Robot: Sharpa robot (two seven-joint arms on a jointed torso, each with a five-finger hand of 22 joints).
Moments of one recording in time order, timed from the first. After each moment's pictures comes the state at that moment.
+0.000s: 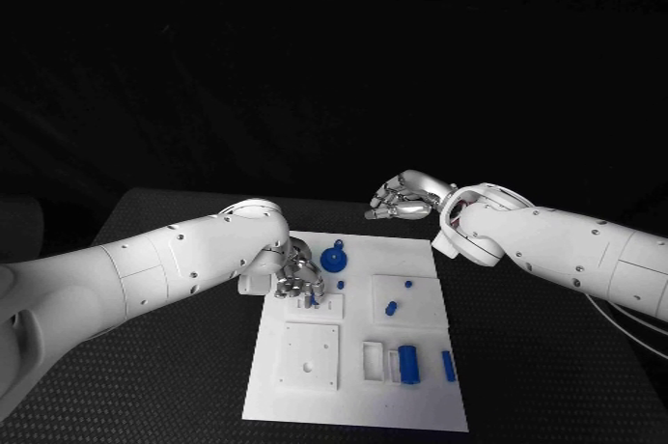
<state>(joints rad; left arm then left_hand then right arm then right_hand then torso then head) 1.35 -0.38 -0.21 1.09 -0.92 0.45 -0.54 0.80 0.12 0.51 -0.26 0.45 1.12 0.04 0.23 0.78 1.35 -0.07 0.95 0.64 1.06 -0.14 1.45 0.51 0.02 0.85 -0.11 1.01 1.31 1.26 -0.70 -0.06 1.22 -1.04 -0.26 0.11 0.87 -0.16 0.45 -0.17 0.40 0.83 0.20 0.29 0.40 0.78 0.15 0.75 0.10 0.80 0.12 0.79 0.48 0.25 0.70 0.21 0.40 1.23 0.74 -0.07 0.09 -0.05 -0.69</state>
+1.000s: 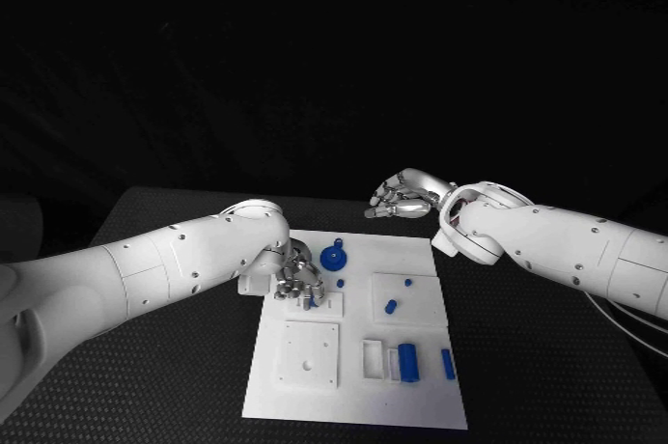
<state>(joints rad) 1.34 -0.38 -0.21 1.08 -0.91 0.47 -0.54 0.80 0.12 0.51 -0.26 0.46 1.12 0.03 0.23 0.79 1.36 -0.07 0.95 0.64 1.06 -0.14 1.45 0.51 0.02 0.85 -0.11 1.01 1.31 1.26 -0.70 -0.06 1.22 -1.04 -0.26 0.11 0.87 -0.16 0.45 -0.17 0.40 0.83 0.20 0.29 0.40 0.78 0.15 0.75 0.09 0.80 0.12 0.79 0.48 0.25 0.70 0.21 0.39 1.23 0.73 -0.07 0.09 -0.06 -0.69</state>
